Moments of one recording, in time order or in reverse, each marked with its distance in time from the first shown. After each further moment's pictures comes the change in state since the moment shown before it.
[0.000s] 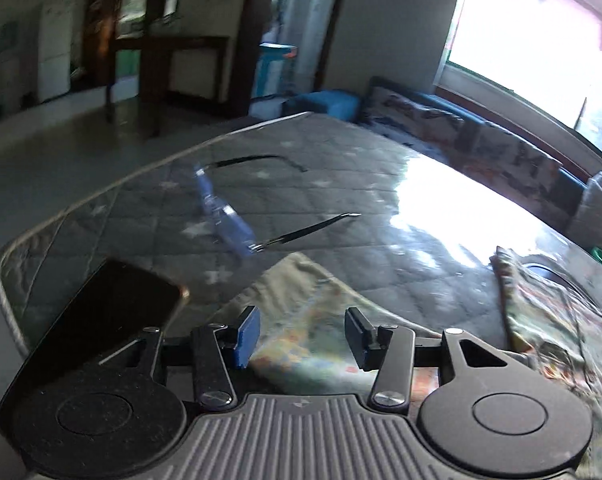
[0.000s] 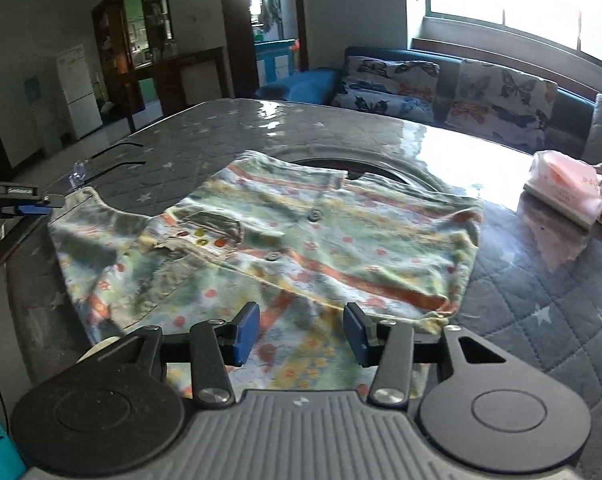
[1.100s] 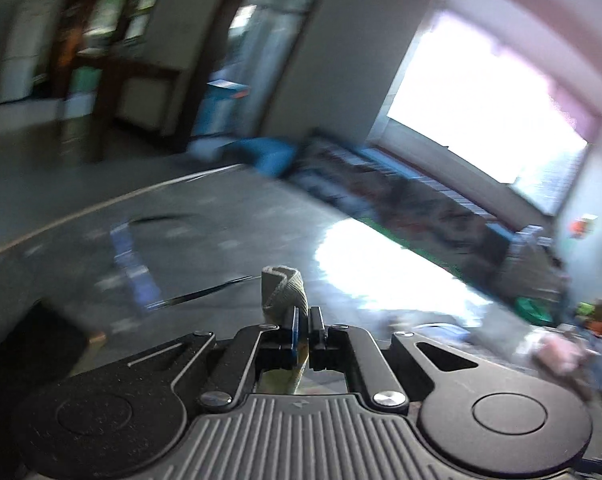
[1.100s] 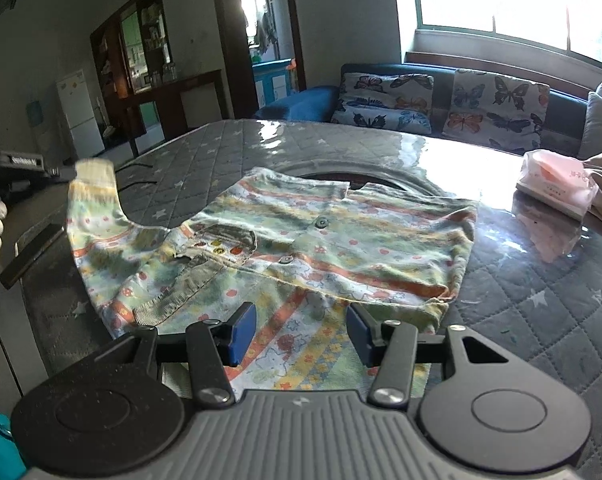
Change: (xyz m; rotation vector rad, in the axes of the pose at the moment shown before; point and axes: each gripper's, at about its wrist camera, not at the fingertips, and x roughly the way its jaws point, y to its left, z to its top) left arm -0.061 -0.050 0.018 -0.028 -0.160 -0.295; right arm -0.027 0.002 -0.017 0.053 -0.072 0.014
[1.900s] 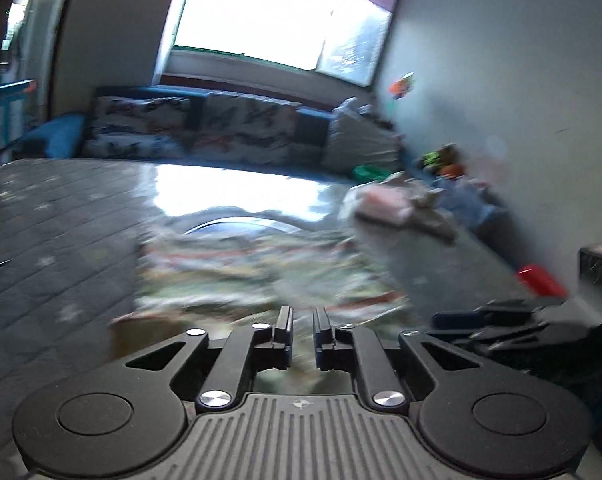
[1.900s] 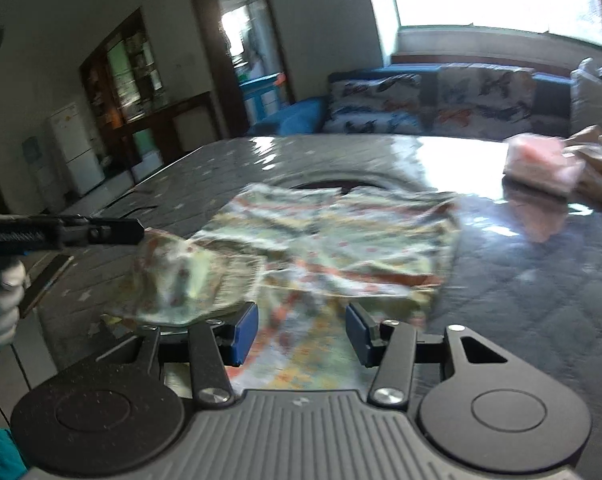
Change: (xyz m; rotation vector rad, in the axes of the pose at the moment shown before) left arm 0.015 -0.114 -0.064 0.403 0.251 -0.392; right arm -0.010 -0.014 -0.003 0.092 -0.028 0.038
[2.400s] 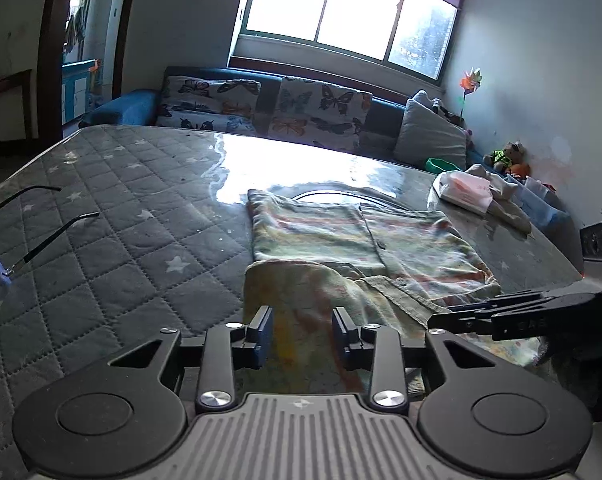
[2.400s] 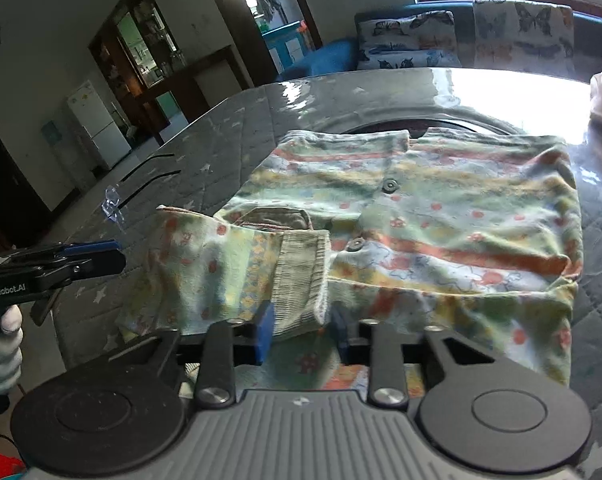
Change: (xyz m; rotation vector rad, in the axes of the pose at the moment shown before) left arm -0.014 0.056 -0.023 -0.082 0.030 0.150; right arm 0.091 0.031 0.011 0.067 0.159 0.109
